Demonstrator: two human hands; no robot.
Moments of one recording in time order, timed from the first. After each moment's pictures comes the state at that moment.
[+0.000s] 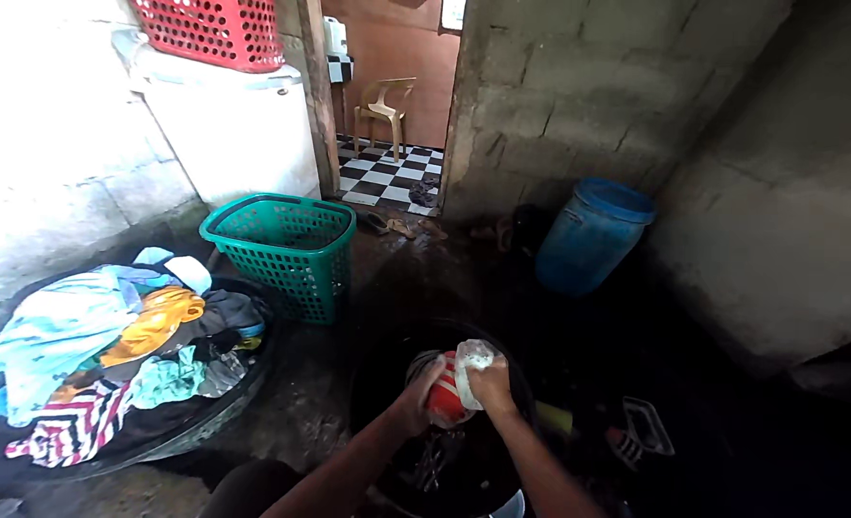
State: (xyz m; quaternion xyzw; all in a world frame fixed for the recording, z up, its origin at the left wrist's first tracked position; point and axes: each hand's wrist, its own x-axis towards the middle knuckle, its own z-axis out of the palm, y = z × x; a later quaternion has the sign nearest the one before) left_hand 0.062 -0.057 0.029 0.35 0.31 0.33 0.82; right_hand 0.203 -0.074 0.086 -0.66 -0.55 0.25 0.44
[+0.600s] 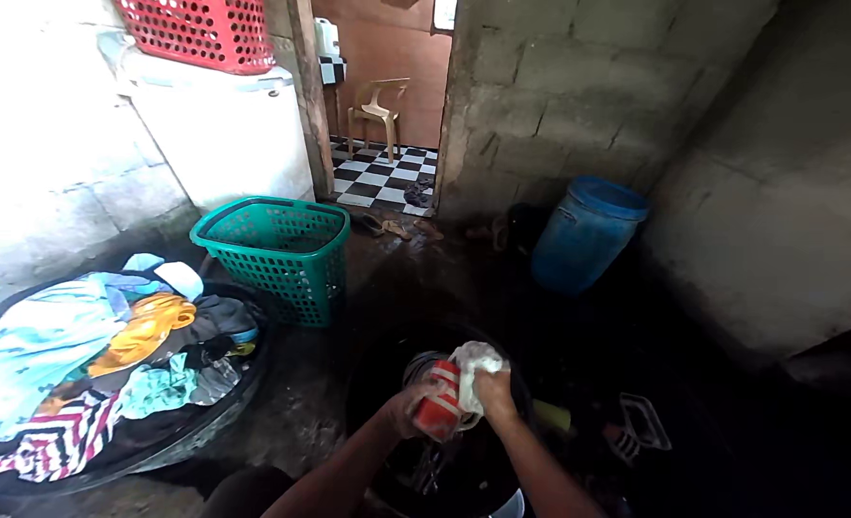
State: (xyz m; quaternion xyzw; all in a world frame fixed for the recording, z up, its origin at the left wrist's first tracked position) left_hand 0.050 -0.053 0.015 0.37 0.15 0.32 0.86; right_hand 0.206 -0.081 0.078 -0.63 -0.40 0.36 0.56
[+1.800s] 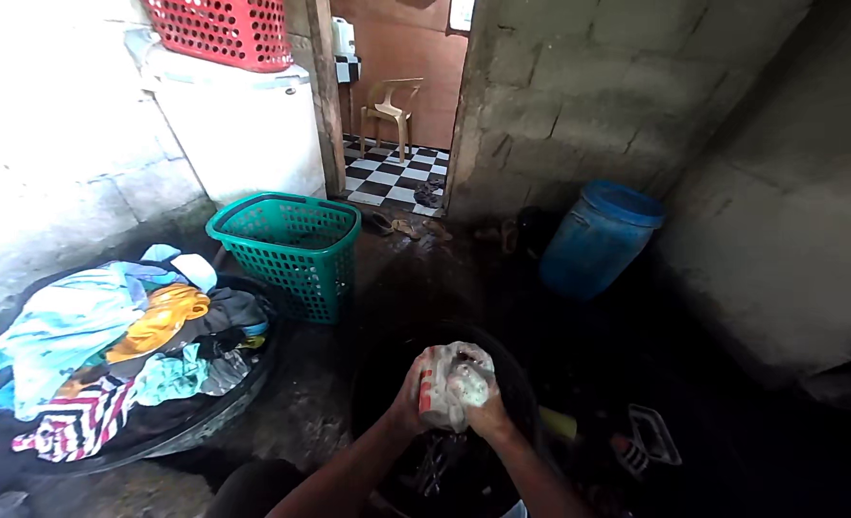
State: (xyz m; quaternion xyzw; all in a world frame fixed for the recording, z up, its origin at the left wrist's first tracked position) left_hand 0.061 -0.050 0.021 0.27 0.09 0.45 0.85; right_hand 0.200 -0.085 0.053 -0.46 -0.61 0.33 0.55
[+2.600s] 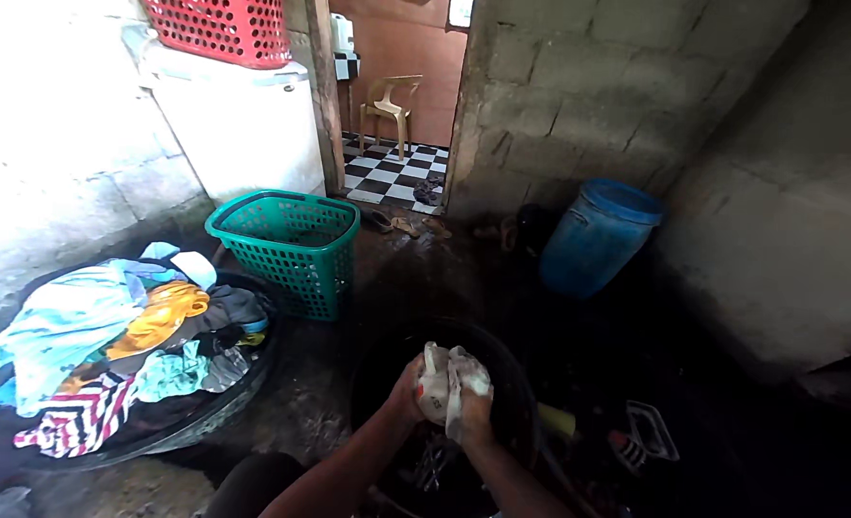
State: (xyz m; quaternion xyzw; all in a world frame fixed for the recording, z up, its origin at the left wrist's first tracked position) left_hand 0.064 -0.050 0.035 0.18 0.23 0.47 0.83; right_hand 0.159 -0.104 0.062 -0.65 -0.35 0.39 0.55
